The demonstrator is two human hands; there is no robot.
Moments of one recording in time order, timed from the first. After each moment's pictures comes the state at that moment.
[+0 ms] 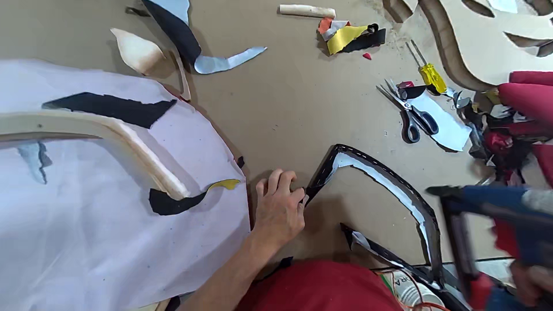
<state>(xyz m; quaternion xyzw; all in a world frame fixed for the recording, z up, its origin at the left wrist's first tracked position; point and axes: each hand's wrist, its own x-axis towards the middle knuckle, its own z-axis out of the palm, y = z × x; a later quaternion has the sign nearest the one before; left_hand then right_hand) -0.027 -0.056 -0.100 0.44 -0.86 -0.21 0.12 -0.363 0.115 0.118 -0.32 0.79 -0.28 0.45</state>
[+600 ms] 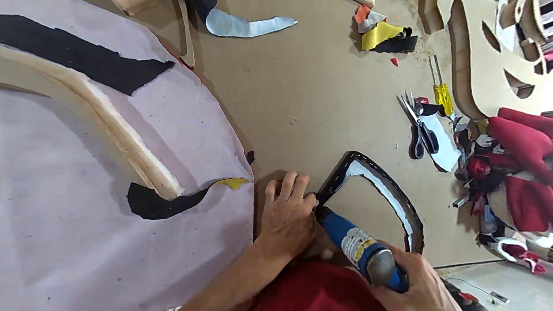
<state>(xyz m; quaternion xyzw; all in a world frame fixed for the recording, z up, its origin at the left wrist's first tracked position) -0.030 -0.052 -0.108 0.47 -0.85 -0.21 0.16 -0.214 0.029 0.055 -0.52 0.75 0.01 0.41</state>
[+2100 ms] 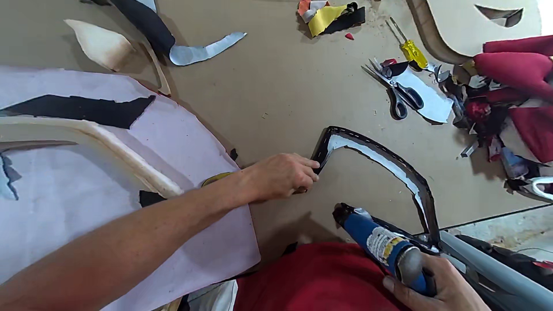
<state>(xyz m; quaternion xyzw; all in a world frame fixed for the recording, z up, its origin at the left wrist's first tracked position) -0.032 -0.155 -0.091 -0.09 -0.93 -0.34 0.09 -0.228 0.137 0.056 -0.45 0.77 -0.12 0.44</state>
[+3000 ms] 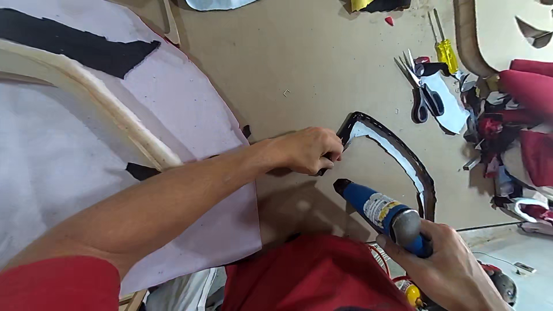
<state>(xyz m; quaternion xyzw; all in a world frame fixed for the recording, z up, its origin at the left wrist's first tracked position) -0.066 -0.170 -0.110 -0.02 -0.85 -0.51 0.13 -0.220 0.074 0.050 -0.51 0.82 -0.03 0.28</state>
